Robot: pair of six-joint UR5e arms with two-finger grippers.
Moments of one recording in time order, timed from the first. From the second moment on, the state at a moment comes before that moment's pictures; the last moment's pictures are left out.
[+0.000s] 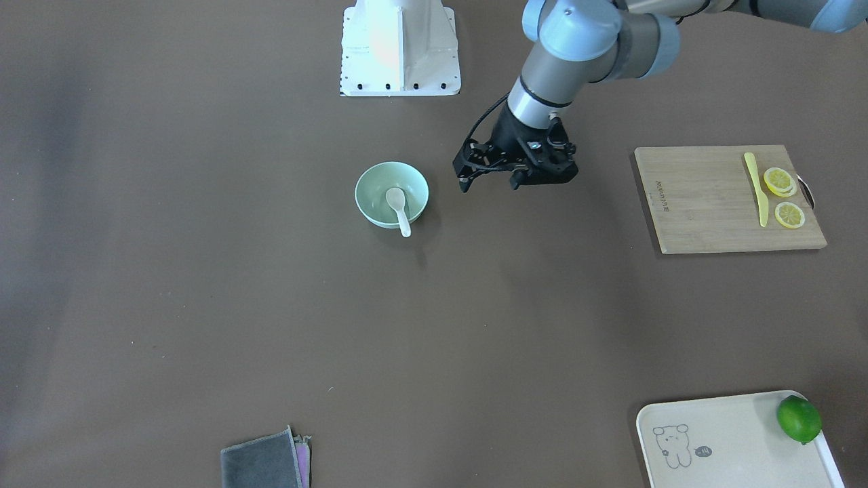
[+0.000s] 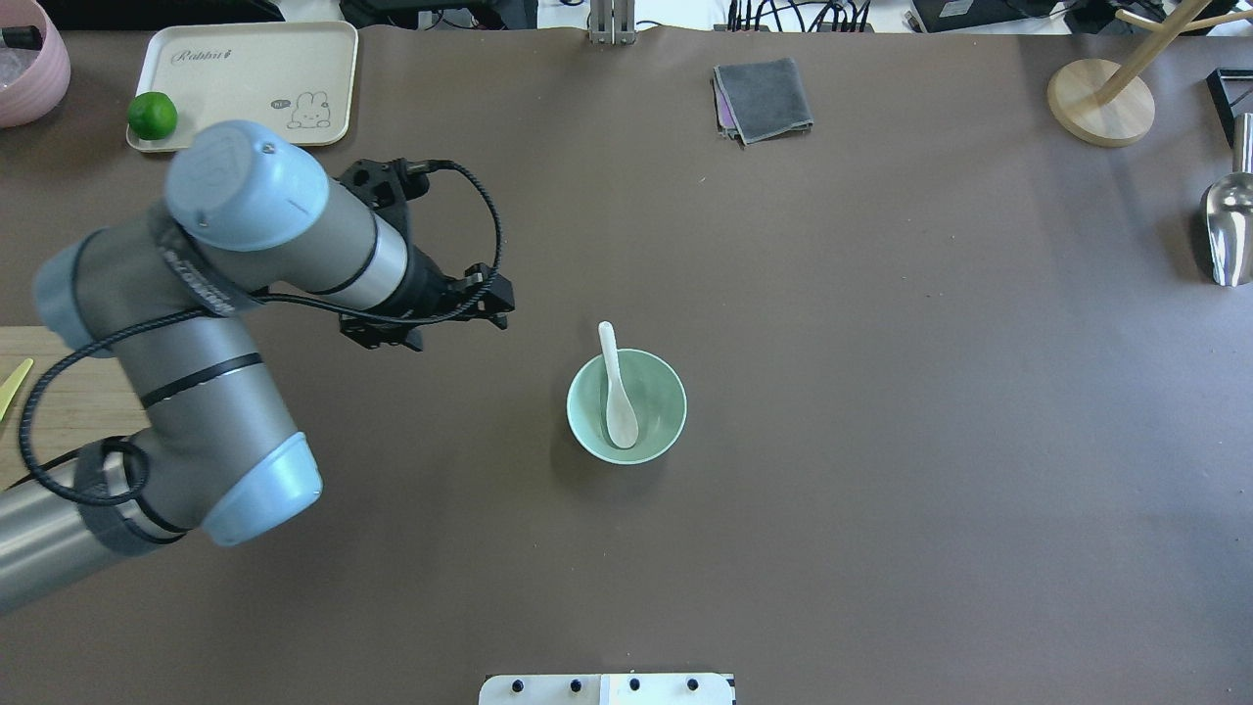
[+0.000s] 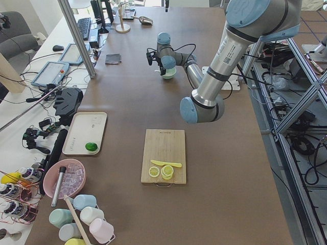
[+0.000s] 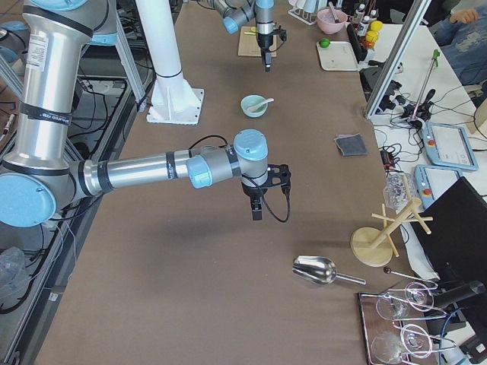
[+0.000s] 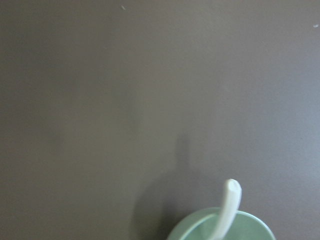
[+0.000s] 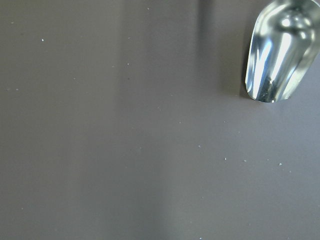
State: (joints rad) left arm -0.68 -2.05 -1.90 -1.69 -2.02 -1.29; right arm 1.38 -1.79 1.94 -1.39 2.32 0.27
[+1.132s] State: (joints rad) left arm -1.40 -1.54 -1.86 -1.53 -2.38 0.02; right arm 1.51 -1.77 1.86 -1.51 2.34 -0.04
